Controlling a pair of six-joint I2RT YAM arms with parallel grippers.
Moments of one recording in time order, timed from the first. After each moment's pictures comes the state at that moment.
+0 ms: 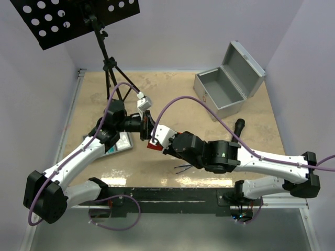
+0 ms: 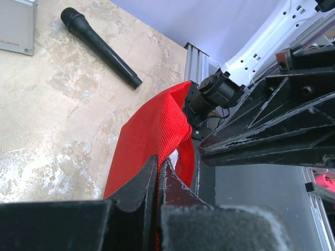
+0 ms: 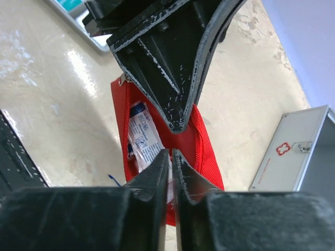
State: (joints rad) left arm -0.49 1.12 0.79 0.10 0.99 -0.34; right arm 1.36 1.22 1.24 -0.59 0.54 -0.17
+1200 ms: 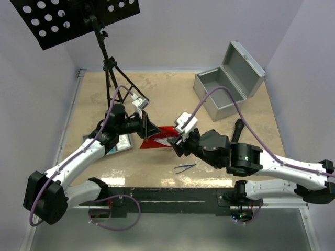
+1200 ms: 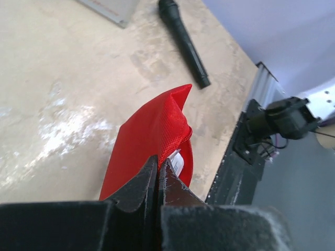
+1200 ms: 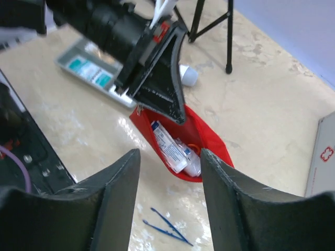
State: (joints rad) left arm -0.47 1.11 0.74 0.03 0.71 -0.36; right arm 1.33 1.04 1.15 -0.43 0.49 0.01
